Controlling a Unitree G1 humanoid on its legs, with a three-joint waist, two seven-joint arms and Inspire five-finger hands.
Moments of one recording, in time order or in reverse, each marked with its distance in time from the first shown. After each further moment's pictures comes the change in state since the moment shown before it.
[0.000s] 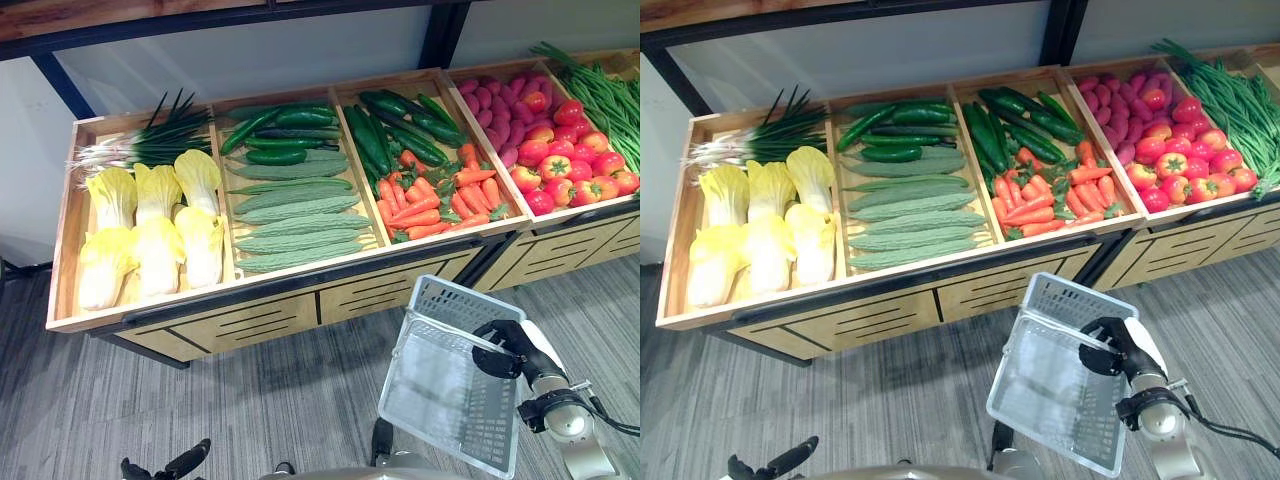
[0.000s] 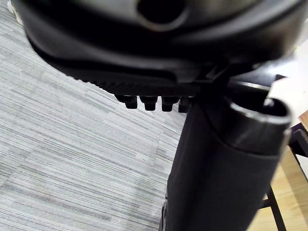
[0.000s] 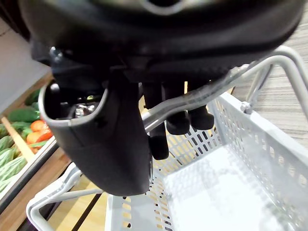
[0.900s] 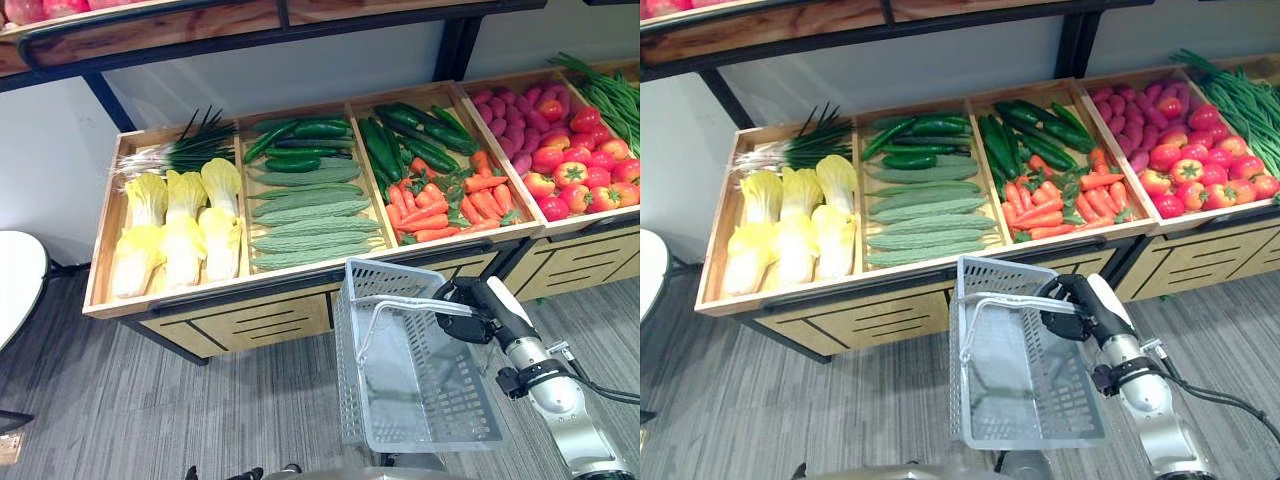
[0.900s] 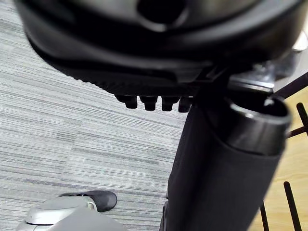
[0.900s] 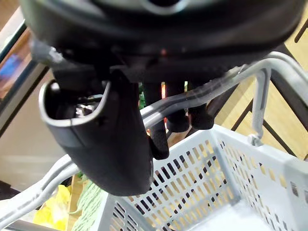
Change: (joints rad) left arm 0.048 -0.048 -0.127 0.104 0.099 0.037 -0.264; right arm -0.006 -0.030 0.086 -0.325 0.087 -0.054 0.122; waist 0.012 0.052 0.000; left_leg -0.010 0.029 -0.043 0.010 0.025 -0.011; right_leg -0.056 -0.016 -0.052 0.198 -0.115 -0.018
